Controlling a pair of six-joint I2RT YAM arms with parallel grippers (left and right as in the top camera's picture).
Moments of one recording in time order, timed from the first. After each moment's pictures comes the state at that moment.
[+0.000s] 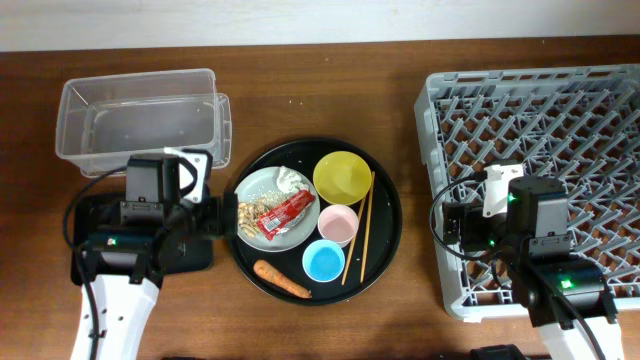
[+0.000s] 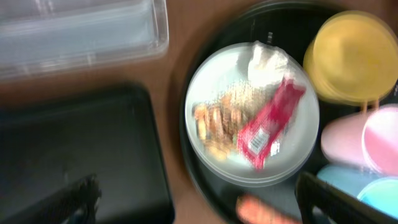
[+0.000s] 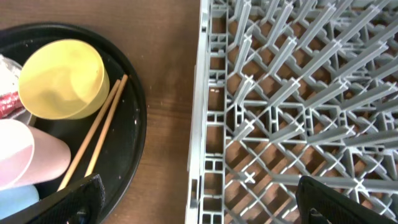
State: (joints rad) left arm -0.08 1.12 1.03 -0.87 0.08 0.00; right arm 0.09 0.89 0.87 -0.81 0.00 0.02
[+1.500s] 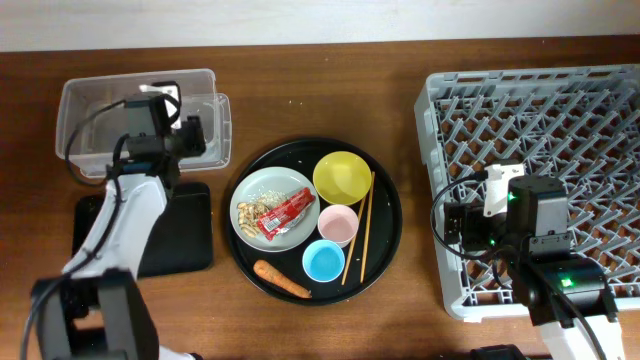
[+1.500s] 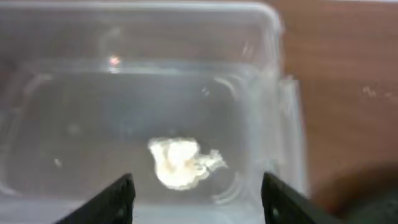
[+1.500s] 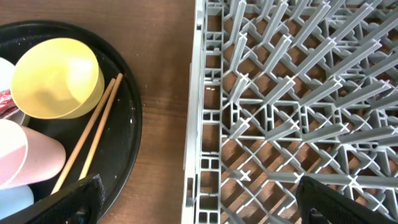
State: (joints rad) left arm 0.06 1.67 1.12 -0.18 -0.05 -0.01; right arm 0.09 0.90 0.88 -0.82 0.01 0.02
